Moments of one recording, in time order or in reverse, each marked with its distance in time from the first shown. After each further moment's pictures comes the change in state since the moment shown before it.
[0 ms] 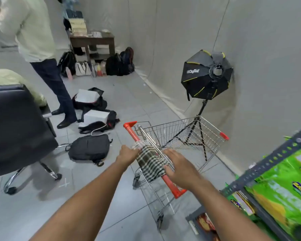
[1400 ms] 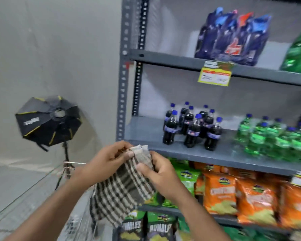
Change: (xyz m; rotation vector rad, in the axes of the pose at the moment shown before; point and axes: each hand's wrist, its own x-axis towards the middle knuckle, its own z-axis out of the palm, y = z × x) left_hand -0.296 0.283 0.158 -0.031 -0.994 1.505; right_hand -0.253 0.022 -0.233 0.613 0.930 0.285
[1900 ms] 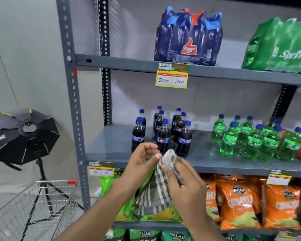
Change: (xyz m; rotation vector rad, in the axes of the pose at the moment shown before) left_hand 0.106 0.034 0.188 -0.552 0.094 -0.154; right_hand -0.050 0.019 -0.146 -0.745 0.693 -0.429
